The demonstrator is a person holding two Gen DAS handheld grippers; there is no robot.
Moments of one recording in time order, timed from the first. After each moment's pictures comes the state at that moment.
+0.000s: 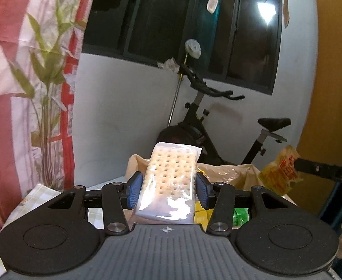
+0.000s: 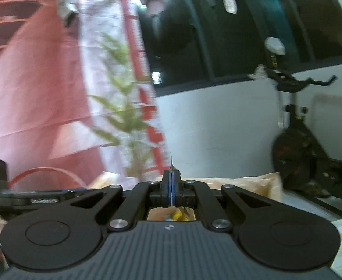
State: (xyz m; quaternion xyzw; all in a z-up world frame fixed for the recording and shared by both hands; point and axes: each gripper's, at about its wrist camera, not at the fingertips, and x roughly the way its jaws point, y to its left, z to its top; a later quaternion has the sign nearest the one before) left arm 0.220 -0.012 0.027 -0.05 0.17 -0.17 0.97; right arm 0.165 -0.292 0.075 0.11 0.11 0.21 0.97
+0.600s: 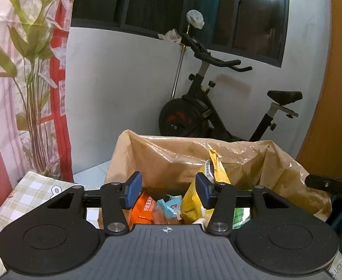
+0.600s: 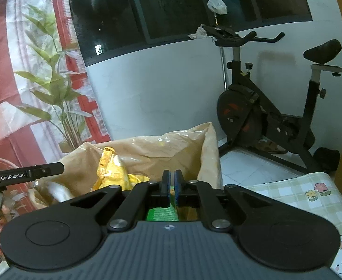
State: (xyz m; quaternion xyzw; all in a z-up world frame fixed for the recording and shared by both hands) left arm 0.277 -0.032 -0.002 -0.03 0.23 -0.16 0.96; right arm 0.219 -0.325 0.016 0.14 0.22 0.08 0.96
